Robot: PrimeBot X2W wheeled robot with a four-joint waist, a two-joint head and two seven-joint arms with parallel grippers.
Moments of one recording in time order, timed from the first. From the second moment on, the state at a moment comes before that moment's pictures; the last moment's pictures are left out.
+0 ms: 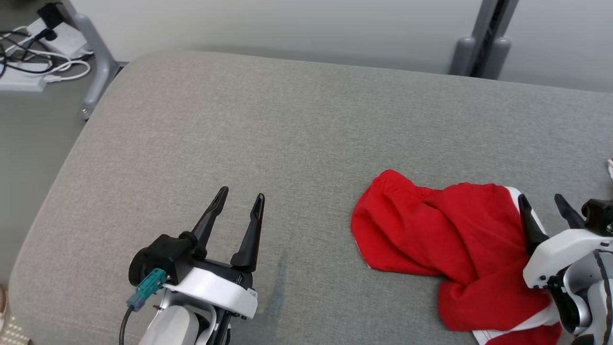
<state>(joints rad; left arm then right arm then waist) -0.20 0.10 -0.36 0.22 -0.40 -0.03 -0.26 -0.30 -0.18 -0.05 0.46 0.21 0.13 0.01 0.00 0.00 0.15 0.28</state>
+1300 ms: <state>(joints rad) -0.19 0.05 -0.37 0.24 -0.43 -0.06 -0.26 -0.90 -0.41 0.56 0.53 0.26 0.13 -0.15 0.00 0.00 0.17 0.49</state>
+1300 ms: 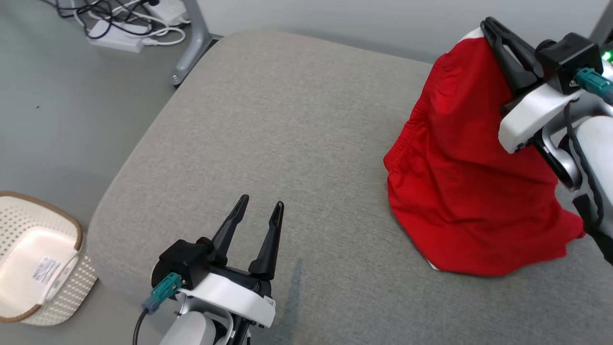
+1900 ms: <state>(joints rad) -0.18 0.05 -0.35 0.24 -0.43 -0.04 -0.26 -0.98 -0.32 0.80 0.82 0.44 0.13 -0.21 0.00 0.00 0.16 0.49</state>
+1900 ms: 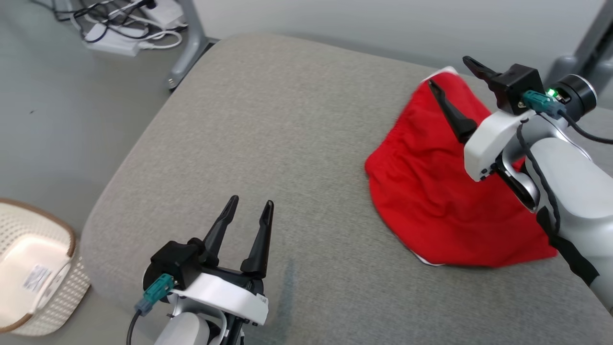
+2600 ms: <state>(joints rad) -0.17 0.05 -0.22 0.22 -0.38 -0.06 -0.26 -0.48 -0.36 0.33 0.48 0.43 0.13 -0.26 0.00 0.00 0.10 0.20</state>
